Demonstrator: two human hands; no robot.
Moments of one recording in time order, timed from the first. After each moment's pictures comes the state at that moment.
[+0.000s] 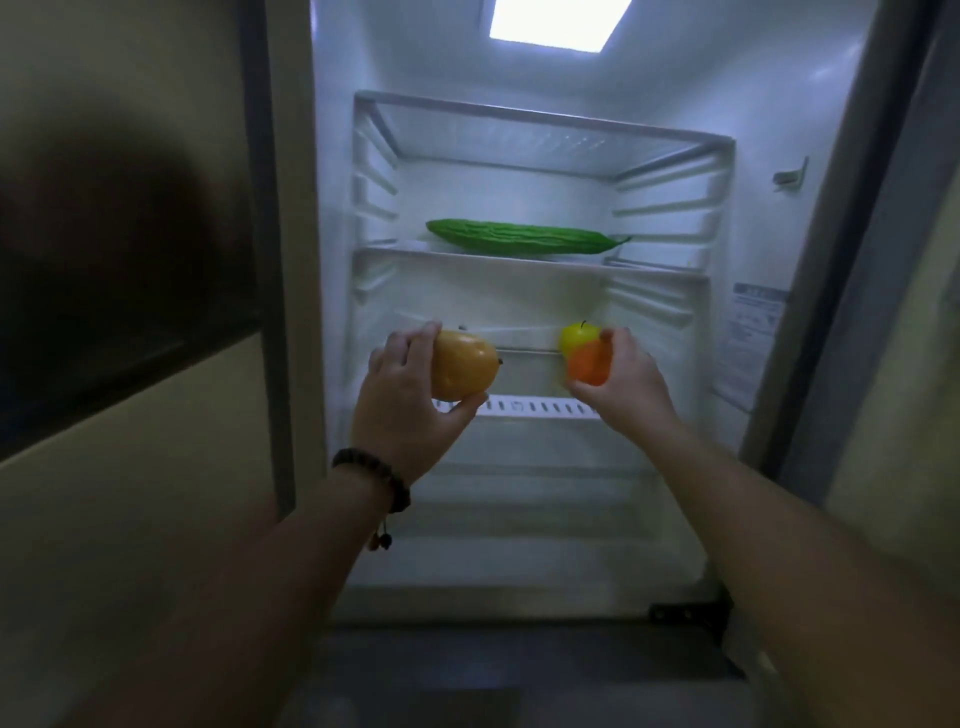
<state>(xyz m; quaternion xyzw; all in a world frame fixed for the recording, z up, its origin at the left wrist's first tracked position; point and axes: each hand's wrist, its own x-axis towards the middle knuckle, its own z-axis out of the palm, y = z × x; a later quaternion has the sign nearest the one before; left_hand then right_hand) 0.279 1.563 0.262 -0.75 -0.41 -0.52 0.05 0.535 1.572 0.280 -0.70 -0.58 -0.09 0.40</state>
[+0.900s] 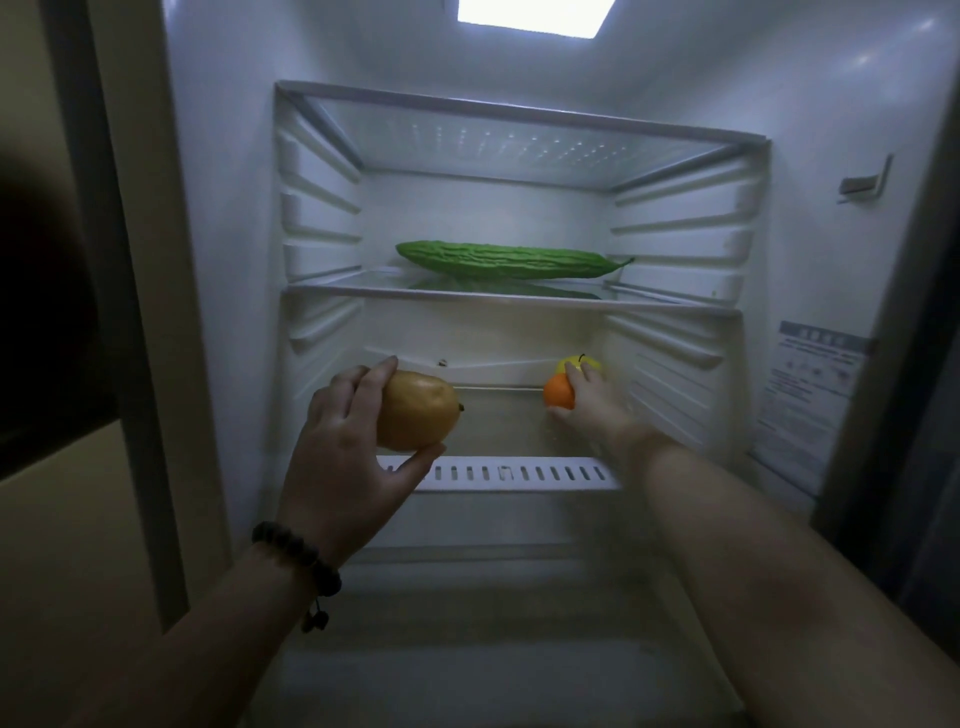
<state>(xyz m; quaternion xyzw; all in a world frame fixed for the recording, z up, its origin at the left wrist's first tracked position) 0.285 1.635 0.262 -0.76 -0.40 -0.51 0.08 0.603 1.743 0.269 -0.76 -0.61 -0.05 0.21</state>
